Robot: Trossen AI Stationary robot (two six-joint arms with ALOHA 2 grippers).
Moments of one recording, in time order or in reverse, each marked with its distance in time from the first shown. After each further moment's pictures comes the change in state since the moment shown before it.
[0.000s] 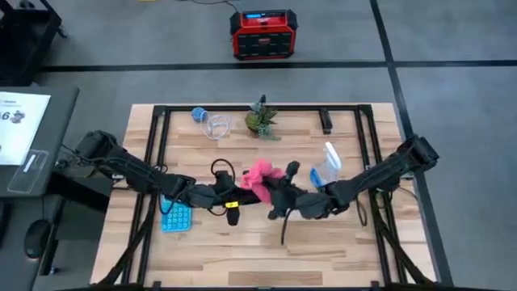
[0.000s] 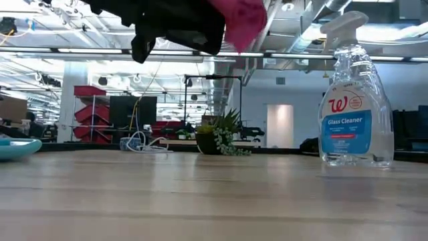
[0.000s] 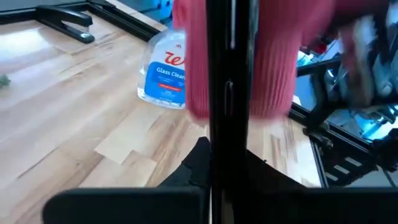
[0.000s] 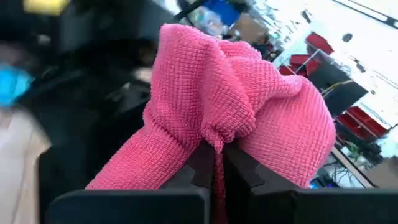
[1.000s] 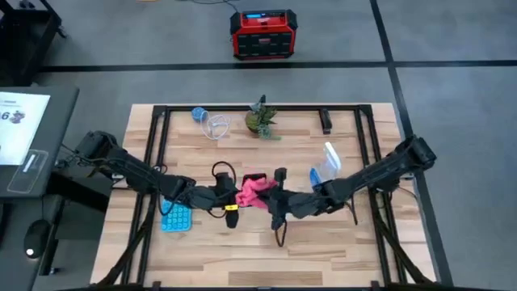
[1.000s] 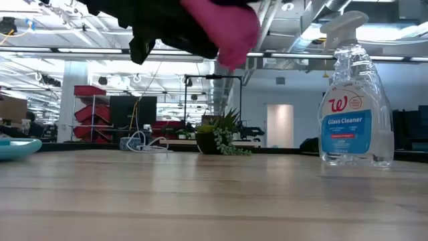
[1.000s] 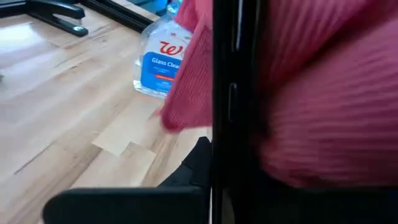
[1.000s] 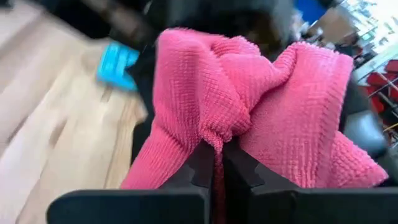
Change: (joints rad) left arm -0.001 0.002 -0.001 -0.013 0.005 0.019; right arm -0.010 0.038 0.001 -0.189 -0.286 0.103
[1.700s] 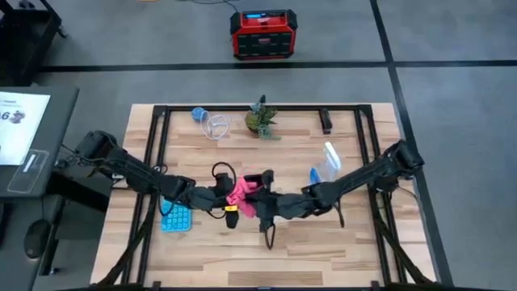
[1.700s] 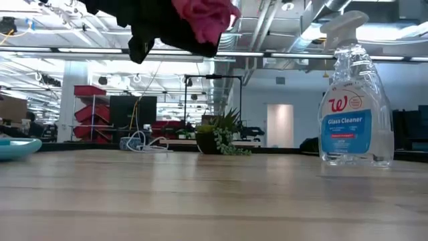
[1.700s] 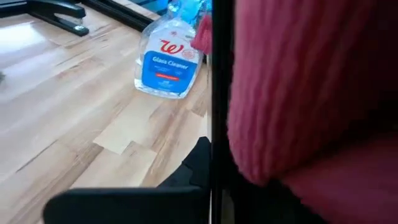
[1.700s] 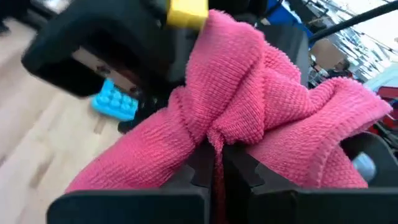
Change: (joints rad) left arm -0.008 0.002 -0.001 -0.009 -0.010 -0.001; right arm -0.032 0.130 0.112 0.071 -0.029 -0.089
